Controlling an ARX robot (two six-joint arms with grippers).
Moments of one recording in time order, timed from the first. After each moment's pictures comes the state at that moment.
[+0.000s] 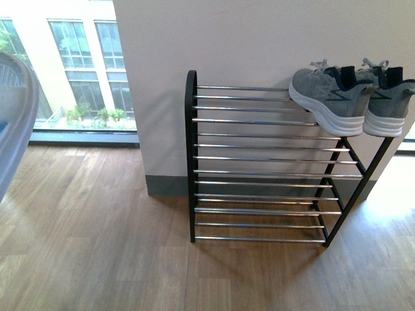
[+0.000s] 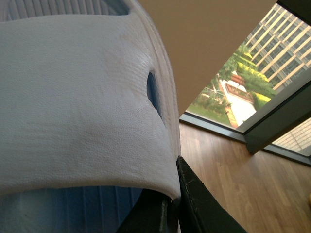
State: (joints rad) left arm -0.29 0.91 0.29 0.18 -0.44 0.03; right arm -0.42 0.88 0.29 0.44 -0.09 -0.49
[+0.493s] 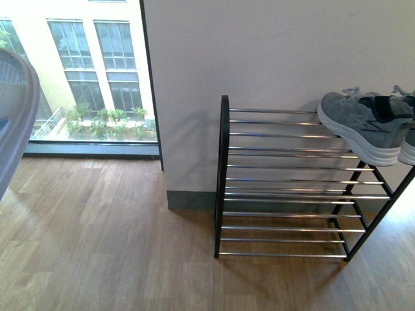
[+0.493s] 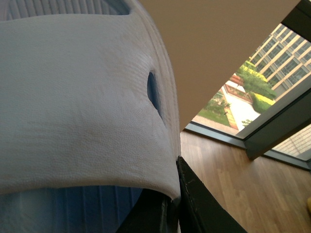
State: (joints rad) left arm -0.29 0.91 0.29 0.18 -0.44 0.03; right arm -0.42 0.88 0.29 0.44 -0.09 -0.49
